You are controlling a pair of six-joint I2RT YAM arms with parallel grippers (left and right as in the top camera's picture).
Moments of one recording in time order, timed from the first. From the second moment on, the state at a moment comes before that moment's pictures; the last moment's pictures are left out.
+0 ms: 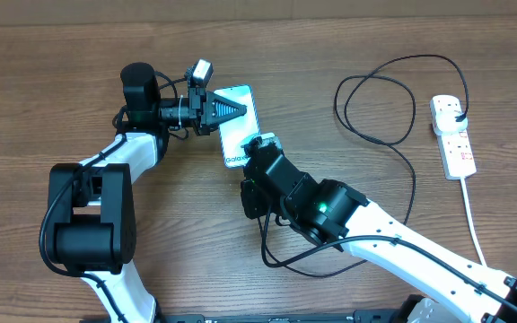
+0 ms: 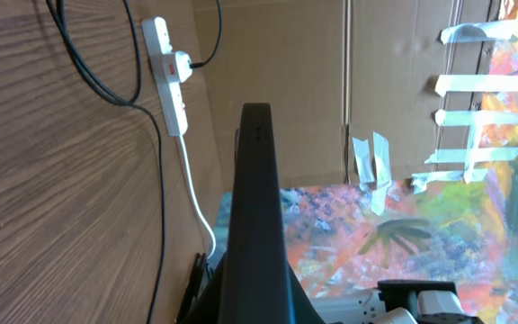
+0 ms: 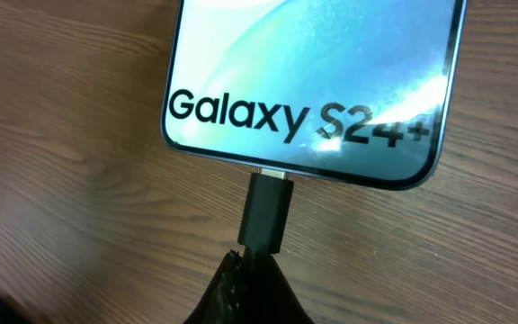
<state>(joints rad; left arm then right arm) -0.05 1.97 1.09 0.60 1.51 -1.18 0.89 1.46 1.12 -0.54 0.04 0.59</state>
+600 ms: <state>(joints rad) -0.05 1.97 1.08 0.78 1.49 -1.17 0.84 1.47 1.12 -0.46 0.01 0.54</state>
